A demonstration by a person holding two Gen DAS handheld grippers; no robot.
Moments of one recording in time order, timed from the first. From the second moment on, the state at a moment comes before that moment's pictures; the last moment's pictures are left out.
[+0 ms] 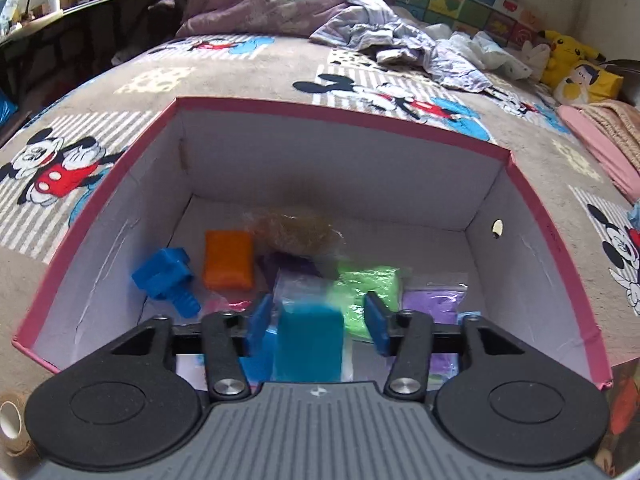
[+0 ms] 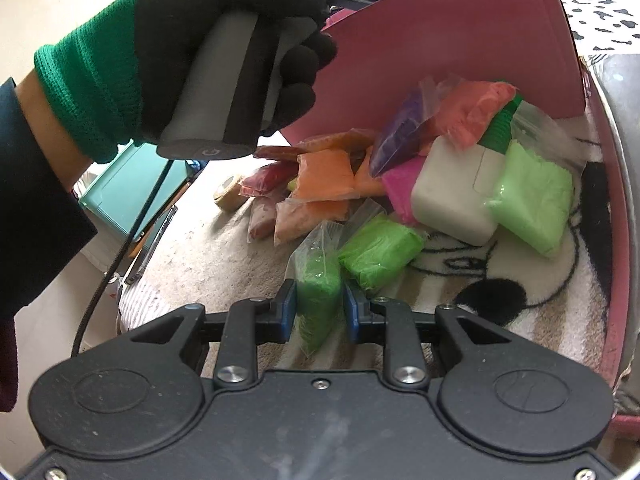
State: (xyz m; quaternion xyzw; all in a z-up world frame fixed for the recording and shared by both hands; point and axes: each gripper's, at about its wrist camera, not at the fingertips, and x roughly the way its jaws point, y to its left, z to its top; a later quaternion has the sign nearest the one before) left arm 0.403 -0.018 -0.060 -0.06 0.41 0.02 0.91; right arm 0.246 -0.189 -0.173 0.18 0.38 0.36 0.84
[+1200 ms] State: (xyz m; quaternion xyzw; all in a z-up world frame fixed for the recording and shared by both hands) left arm 0.141 -0.002 -0.107 -0.02 0.33 0.09 0.94; right arm 0.213 -0.248 -0.158 0.26 0.33 0.31 0.85
